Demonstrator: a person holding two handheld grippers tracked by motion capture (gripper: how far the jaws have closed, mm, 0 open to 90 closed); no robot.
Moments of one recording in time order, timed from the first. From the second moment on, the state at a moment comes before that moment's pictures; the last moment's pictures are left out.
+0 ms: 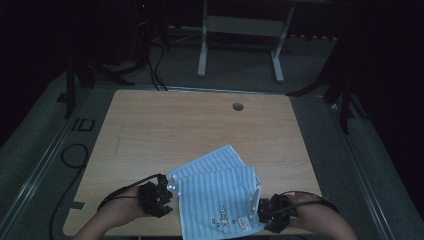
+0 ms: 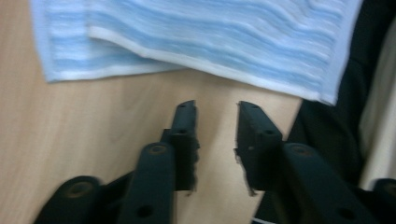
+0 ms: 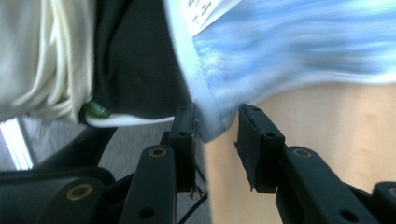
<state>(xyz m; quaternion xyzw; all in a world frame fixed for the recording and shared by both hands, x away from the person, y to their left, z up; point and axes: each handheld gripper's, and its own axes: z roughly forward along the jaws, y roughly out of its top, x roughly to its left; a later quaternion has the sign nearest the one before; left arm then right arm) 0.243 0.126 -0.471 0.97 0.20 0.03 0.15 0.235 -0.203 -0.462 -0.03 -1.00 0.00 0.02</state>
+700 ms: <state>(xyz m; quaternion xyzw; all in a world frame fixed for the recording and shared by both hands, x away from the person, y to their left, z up) 0.332 0.101 -0.505 0.96 0.23 0.03 0.14 0.380 -0.181 -0.487 -0.10 -0.99 -0.06 -0.04</state>
